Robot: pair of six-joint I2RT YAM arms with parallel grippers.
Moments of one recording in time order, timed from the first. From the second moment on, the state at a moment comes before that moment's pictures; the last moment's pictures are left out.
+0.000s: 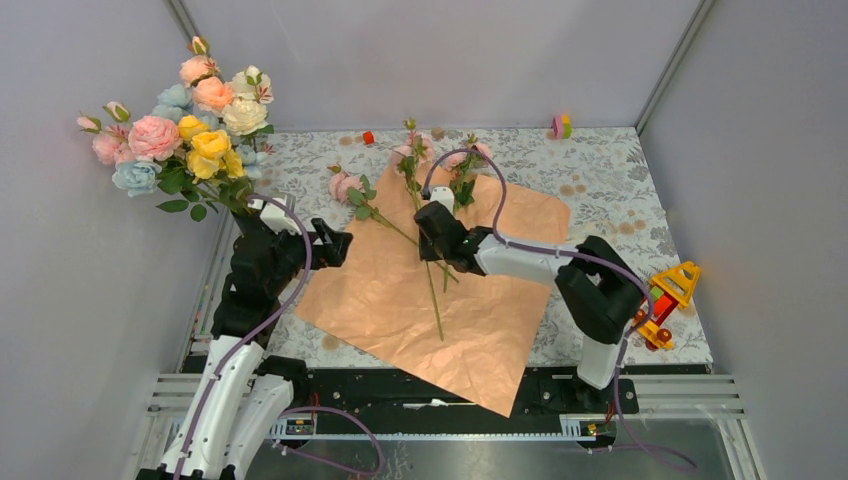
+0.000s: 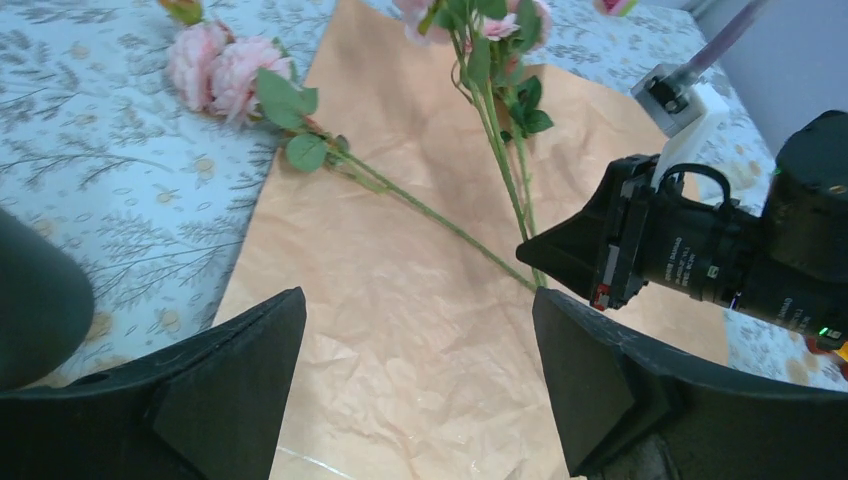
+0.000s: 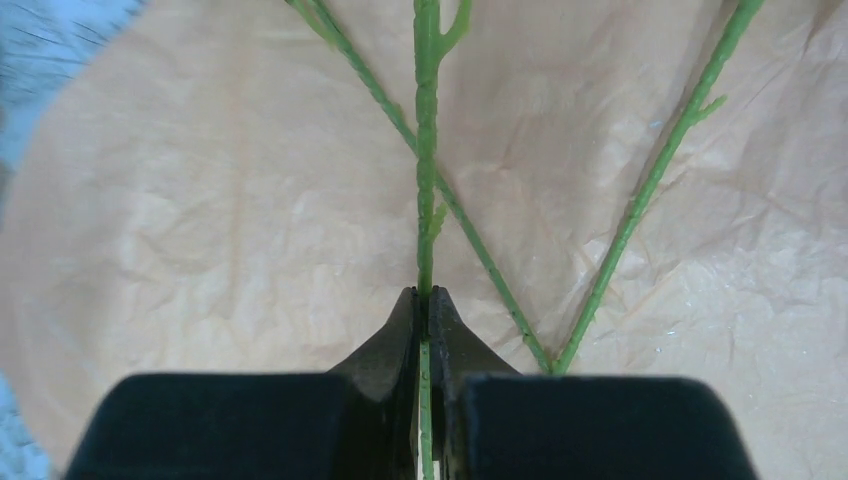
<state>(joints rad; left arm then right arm) -0.15 0.62 0.63 -0.27 0.21 -0.33 0.87 1.86 1.22 -0.17 0.29 0.57</state>
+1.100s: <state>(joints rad) -0.24 0.89 0.84 0.45 0.78 -0.94 0.86 1.23 0.97 0.27 -0.32 0.40</state>
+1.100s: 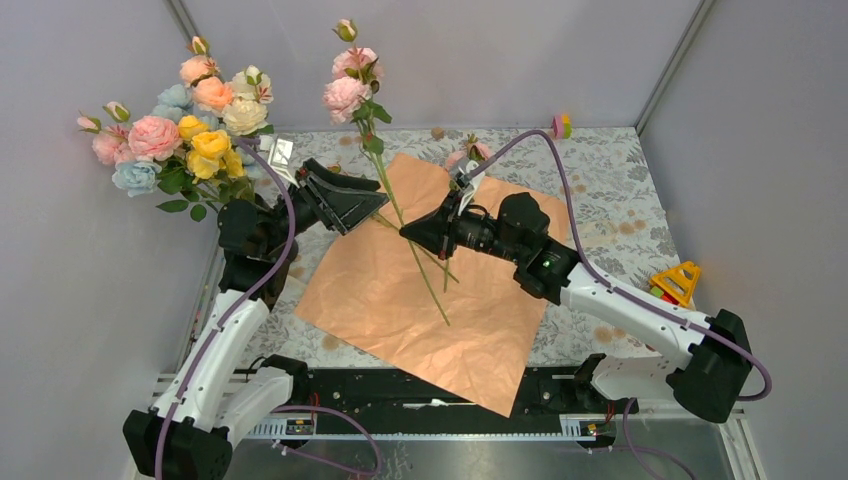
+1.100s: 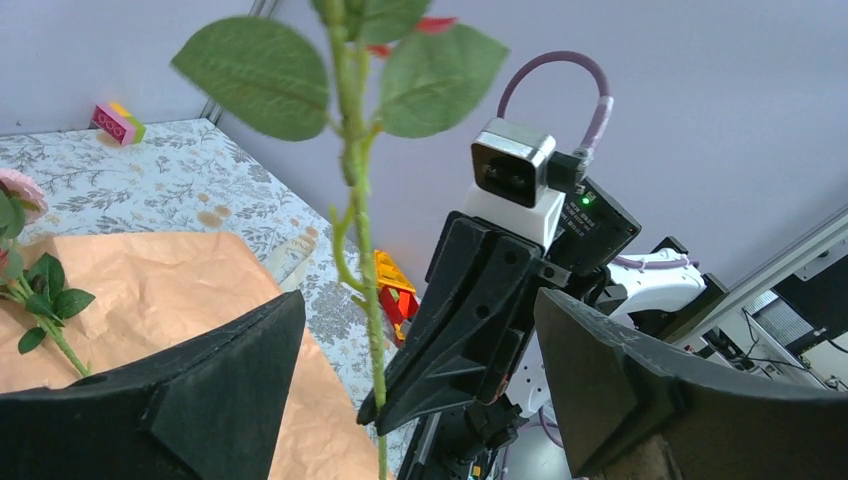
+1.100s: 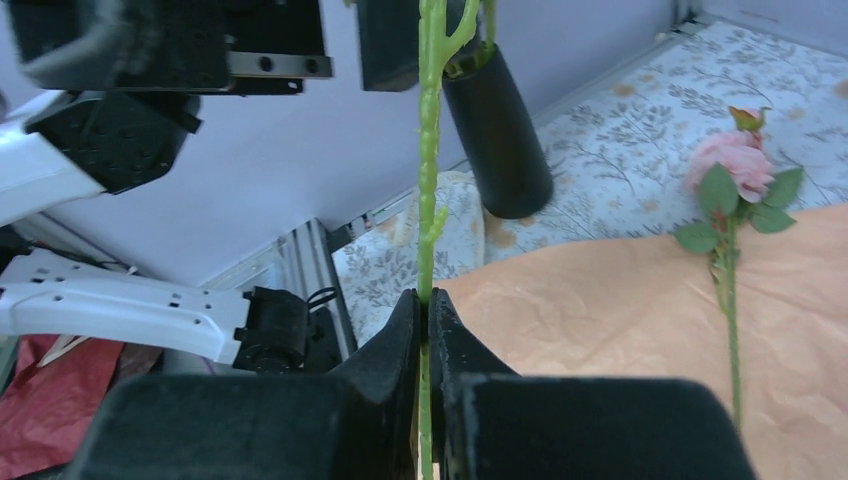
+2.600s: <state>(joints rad) -0.24 0.98 1.38 -0.49 0.58 -0.01 0.84 1.17 1.04 0.06 -0.15 0.36</state>
